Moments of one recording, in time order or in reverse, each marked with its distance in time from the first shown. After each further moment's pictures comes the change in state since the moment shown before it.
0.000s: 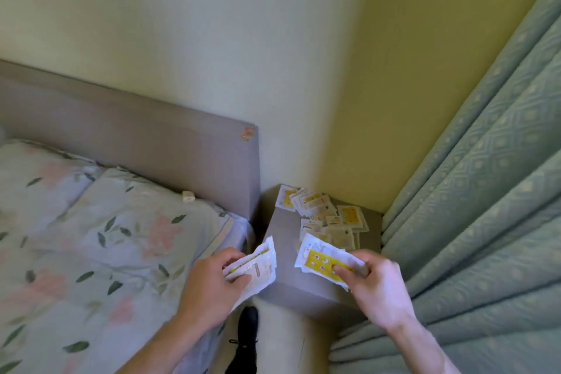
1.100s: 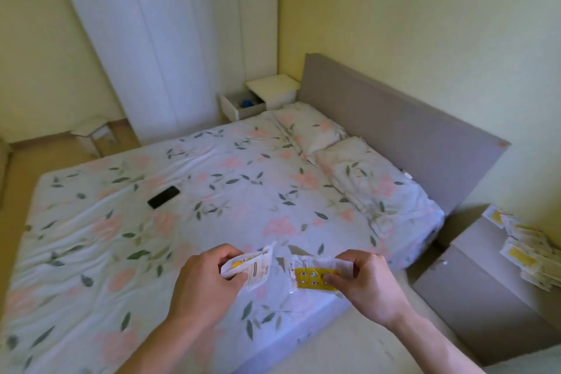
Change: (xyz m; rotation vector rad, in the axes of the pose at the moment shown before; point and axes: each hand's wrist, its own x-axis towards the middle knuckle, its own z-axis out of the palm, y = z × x) left_hand -0.733 -0.316 -0.298 -0.015 0.675 -0.391; right_hand -0.615 -0.243 0.286 -0.137 -0.663 -0.600
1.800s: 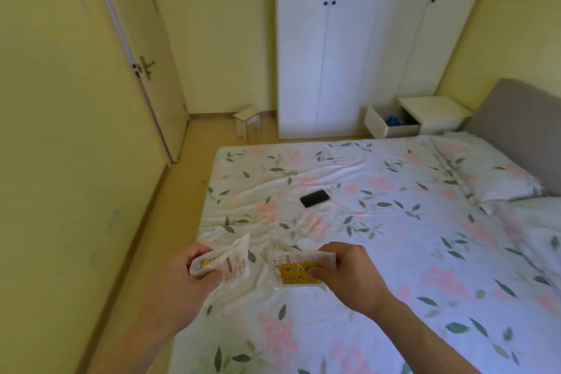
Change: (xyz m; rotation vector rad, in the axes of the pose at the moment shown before) left_hand -0.038 -0.351 -0.369 -0.153 0.335 -0.368; right_hand 0.075 -0.364 0.400 0.042 -0.415 -0.335
